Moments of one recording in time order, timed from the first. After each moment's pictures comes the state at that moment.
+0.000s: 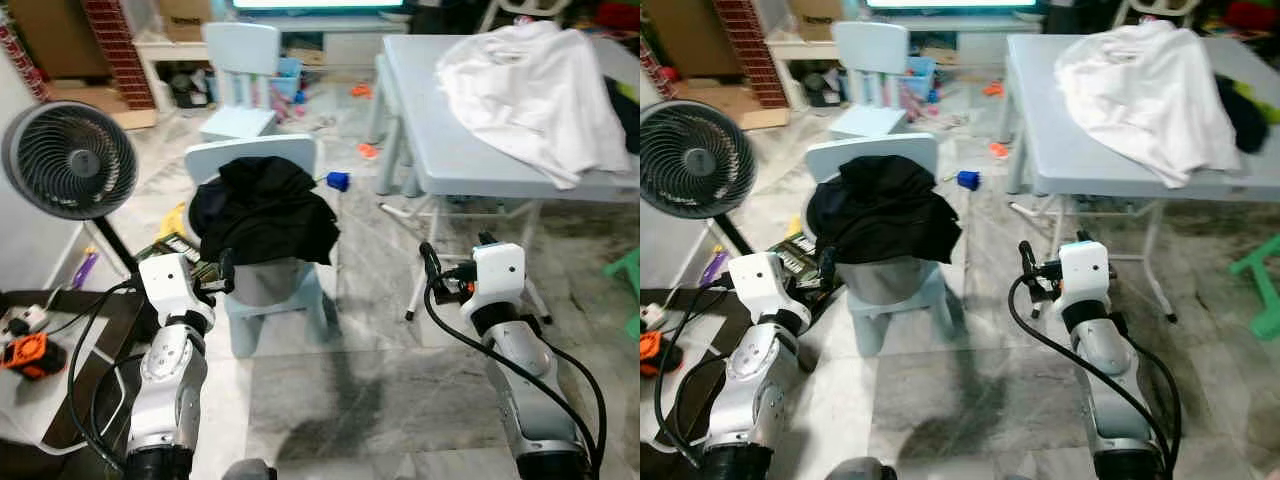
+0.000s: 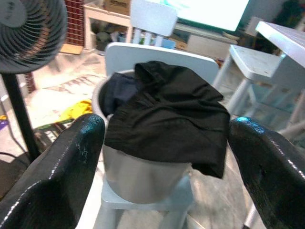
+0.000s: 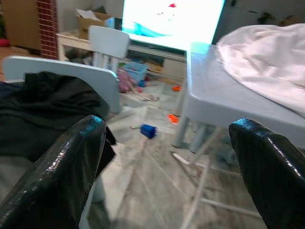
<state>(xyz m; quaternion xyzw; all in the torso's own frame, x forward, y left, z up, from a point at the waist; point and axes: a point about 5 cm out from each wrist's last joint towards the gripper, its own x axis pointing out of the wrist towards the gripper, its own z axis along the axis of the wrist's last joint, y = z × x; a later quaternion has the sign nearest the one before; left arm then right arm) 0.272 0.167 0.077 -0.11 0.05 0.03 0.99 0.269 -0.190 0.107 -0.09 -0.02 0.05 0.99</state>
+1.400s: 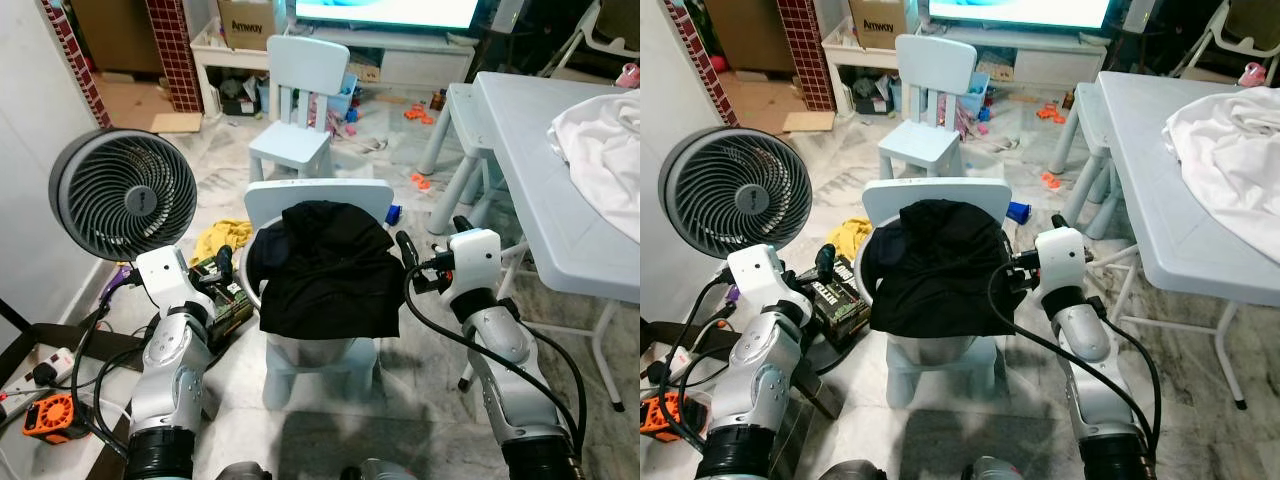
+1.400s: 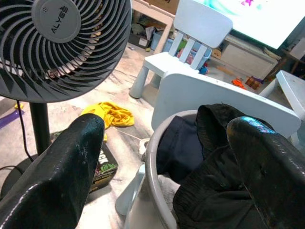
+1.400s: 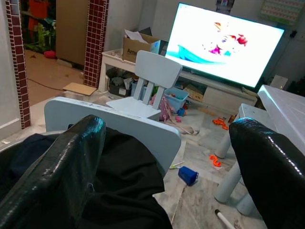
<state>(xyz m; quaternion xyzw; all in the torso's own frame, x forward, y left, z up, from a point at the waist) 0.283 0.164 0.073 -0.17 0.09 0.05 0.98 0.279 -0.169 0.116 -0.10 -0.04 0.10 0.99</state>
